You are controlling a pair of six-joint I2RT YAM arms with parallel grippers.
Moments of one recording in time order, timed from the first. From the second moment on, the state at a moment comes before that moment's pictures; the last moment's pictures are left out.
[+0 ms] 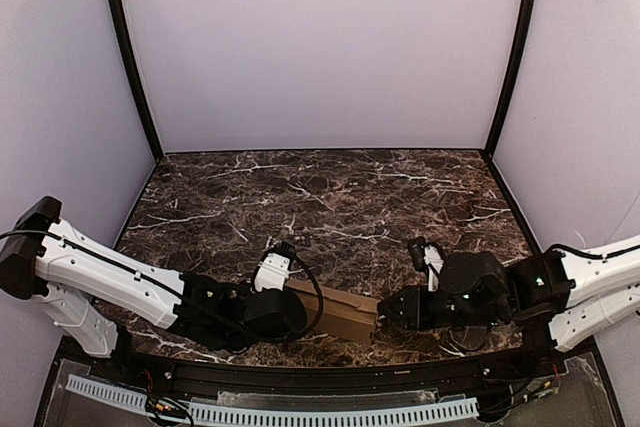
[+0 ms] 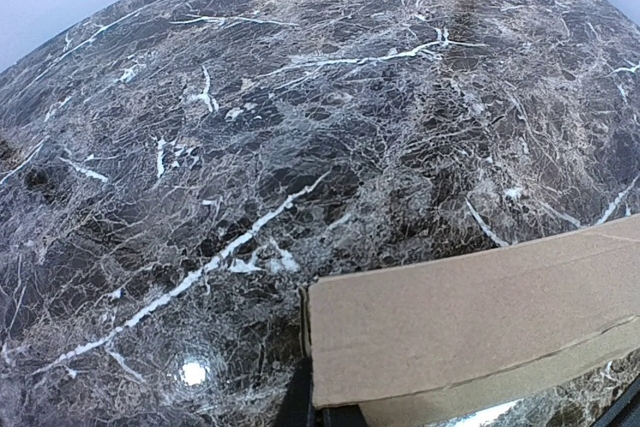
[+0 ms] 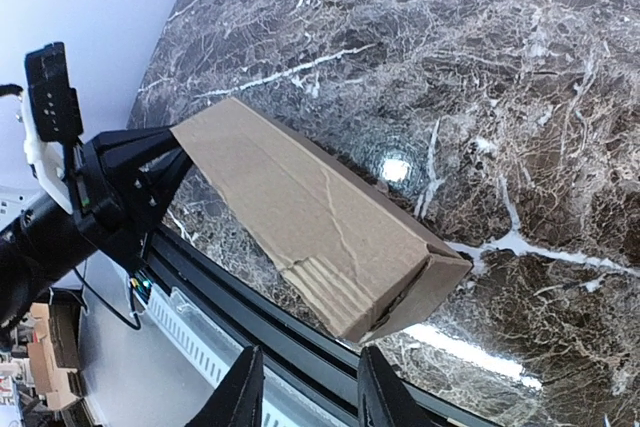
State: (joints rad) left arm -1.45 1.53 0.85 -0.33 -0.82 -0.80; right arm 1.43 0.99 0.62 -0.33 0.30 1.12
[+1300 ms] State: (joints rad) left arm -1.45 1.53 0.85 -0.33 -0.82 -0.80; right arm 1.37 1.19 0.69 -0.33 0.26 1.15
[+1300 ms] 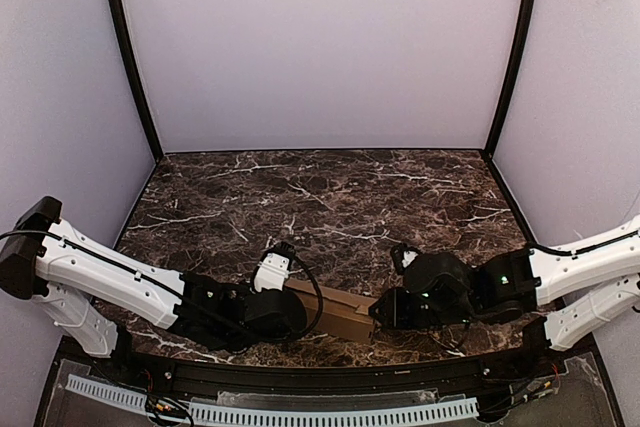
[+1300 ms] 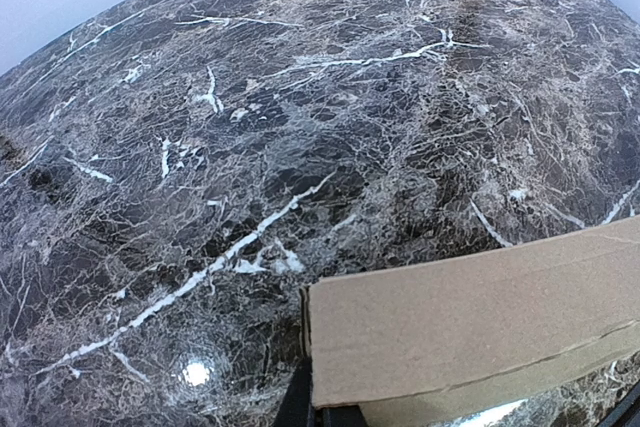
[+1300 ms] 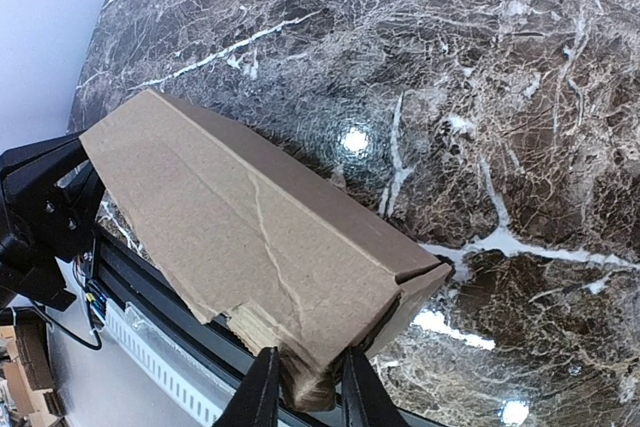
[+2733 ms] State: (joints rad) left arm -1.43 1.14 0.66 -0.33 -0.47 -0.64; right arm 1.43 1.34 0.77 -0.32 0.31 1.15
